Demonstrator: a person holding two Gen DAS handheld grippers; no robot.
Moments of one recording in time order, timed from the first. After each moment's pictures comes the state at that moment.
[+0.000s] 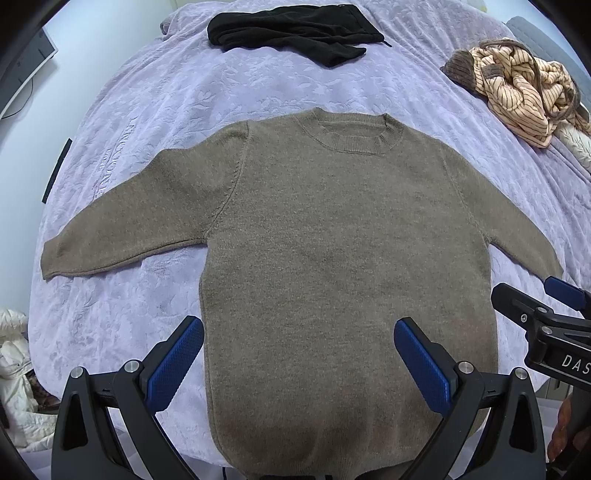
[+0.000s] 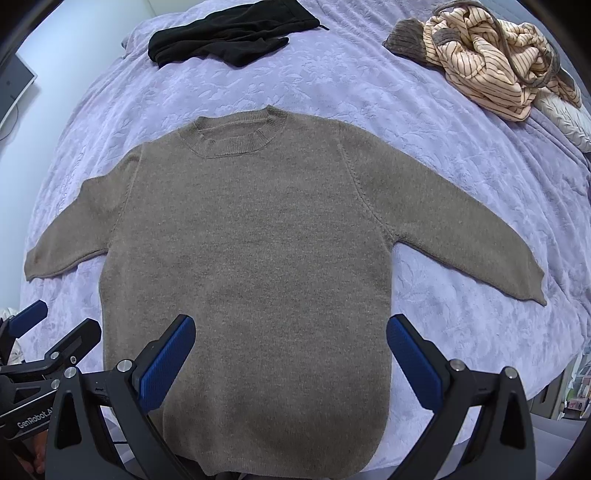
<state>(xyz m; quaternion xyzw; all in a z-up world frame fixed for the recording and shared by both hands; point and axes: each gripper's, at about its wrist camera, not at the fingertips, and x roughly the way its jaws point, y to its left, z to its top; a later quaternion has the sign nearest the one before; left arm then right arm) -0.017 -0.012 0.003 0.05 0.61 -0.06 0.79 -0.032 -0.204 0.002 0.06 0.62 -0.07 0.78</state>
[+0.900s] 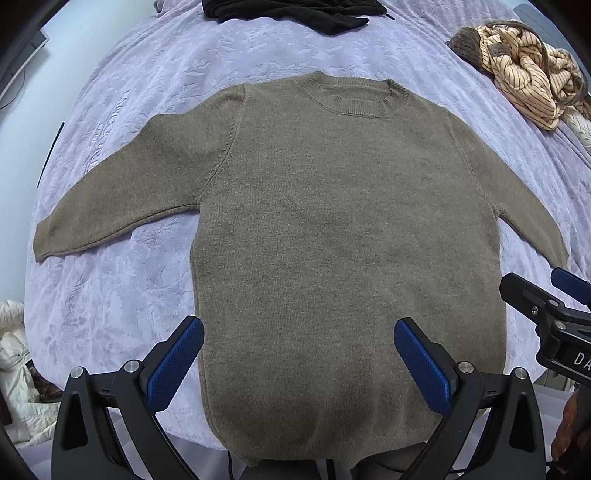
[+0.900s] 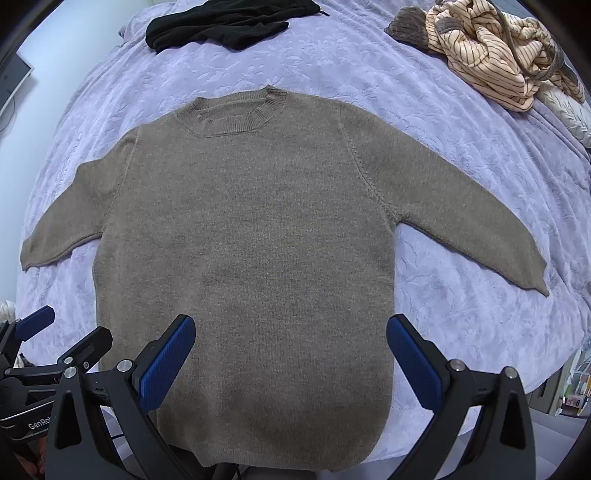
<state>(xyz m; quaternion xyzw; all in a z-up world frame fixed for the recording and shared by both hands) -0.023 -0.011 -0.019 0.06 0.65 -0.06 0.76 -0.043 -0.200 -0.011 0.05 0.64 -0.07 0.77</state>
